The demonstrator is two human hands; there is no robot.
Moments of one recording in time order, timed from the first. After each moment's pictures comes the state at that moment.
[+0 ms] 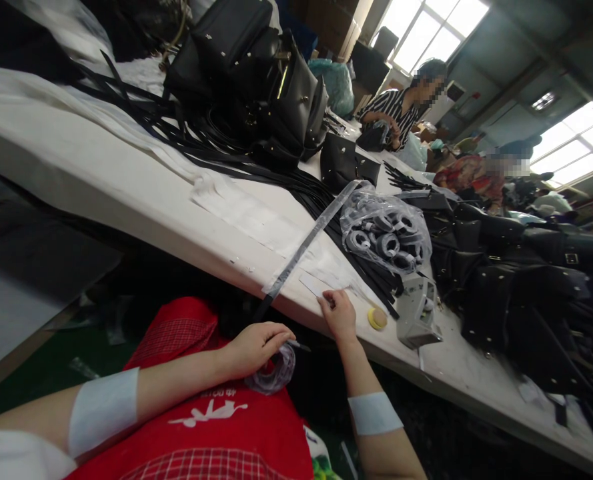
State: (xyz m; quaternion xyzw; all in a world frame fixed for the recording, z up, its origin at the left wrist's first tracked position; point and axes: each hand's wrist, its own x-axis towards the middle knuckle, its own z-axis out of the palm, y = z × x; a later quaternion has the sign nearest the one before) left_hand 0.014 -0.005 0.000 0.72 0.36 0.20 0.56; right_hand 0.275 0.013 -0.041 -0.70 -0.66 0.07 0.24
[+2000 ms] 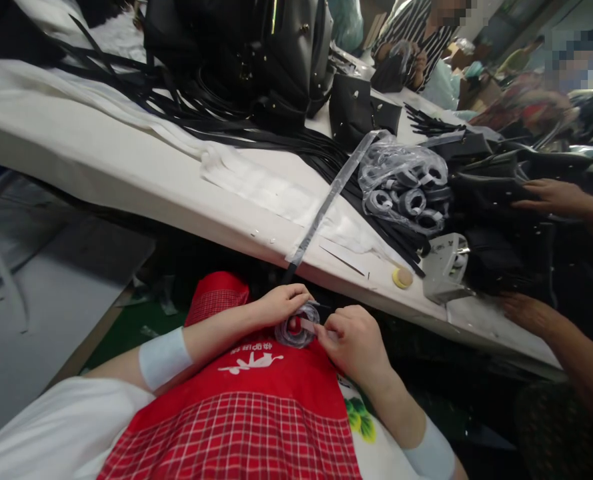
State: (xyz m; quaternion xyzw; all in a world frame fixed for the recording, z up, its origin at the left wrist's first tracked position) left_hand 0.006 0.001 -0.008 0.58 0.36 0.13 0.72; right_hand 0.170 -0.091 0.065 -0.63 -0.76 0.10 0.13
